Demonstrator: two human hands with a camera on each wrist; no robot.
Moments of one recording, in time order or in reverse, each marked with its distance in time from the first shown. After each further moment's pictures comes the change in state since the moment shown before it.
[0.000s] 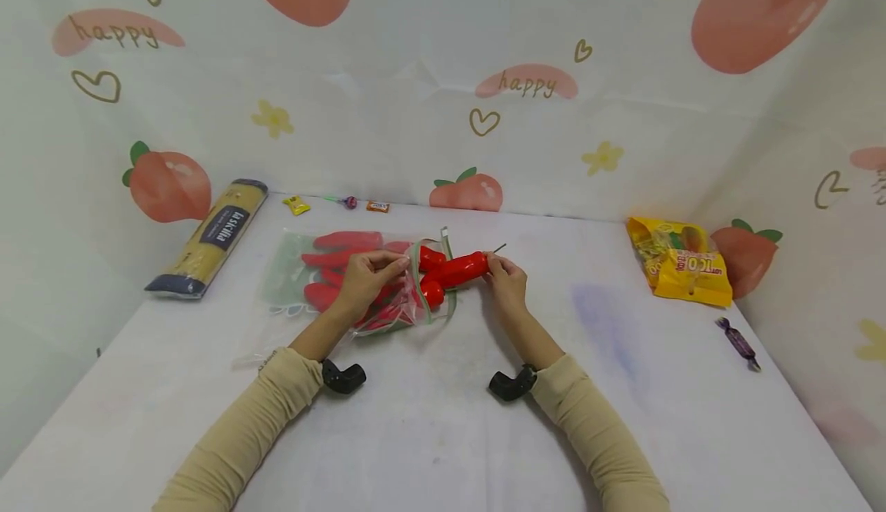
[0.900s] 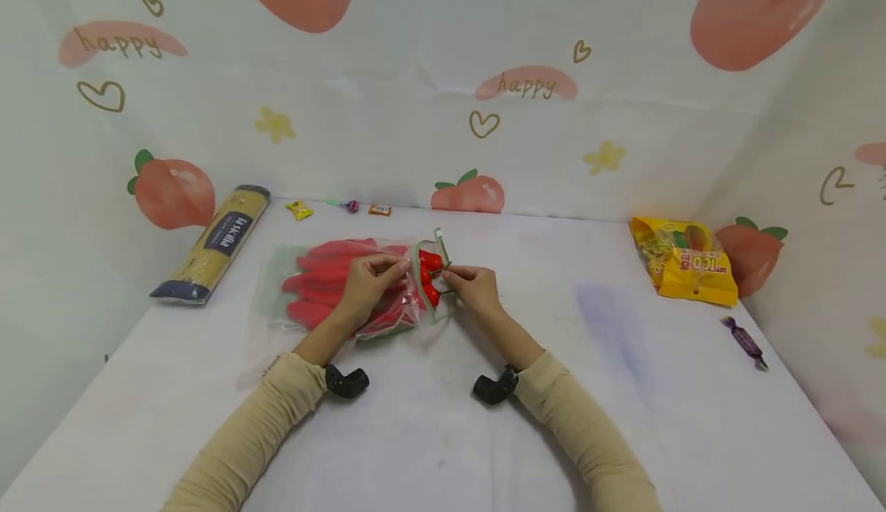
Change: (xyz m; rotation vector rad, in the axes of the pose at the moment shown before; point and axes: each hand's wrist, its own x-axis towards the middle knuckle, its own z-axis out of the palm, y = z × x) left_hand -0.002 0.001 0.003 0.015 0.052 -0.018; right_hand -0.011 0.009 0.032 -0.528 -0.146 -0.096
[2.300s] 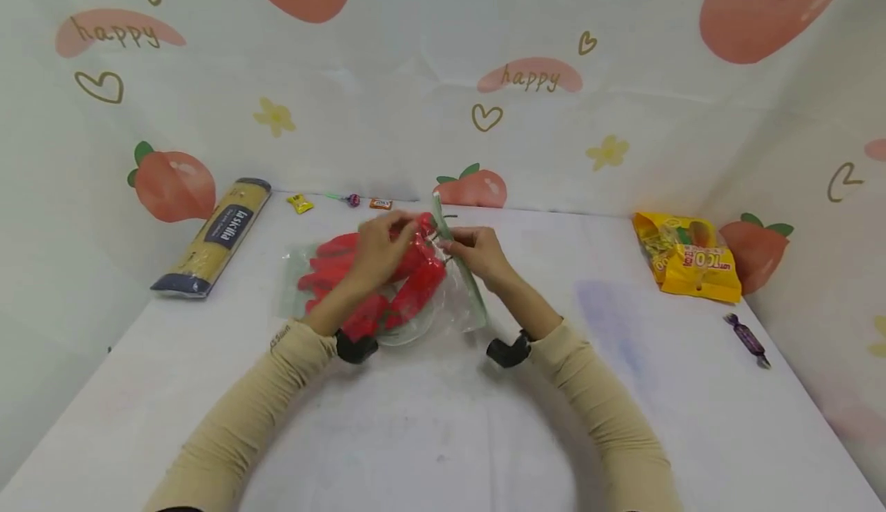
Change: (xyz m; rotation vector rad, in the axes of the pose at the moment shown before) left_hand 0.025 0.050 0.021 0.737 0.040 0.322; right_hand 0.007 -0.054 -0.025 0.007 -0.235 -0.278
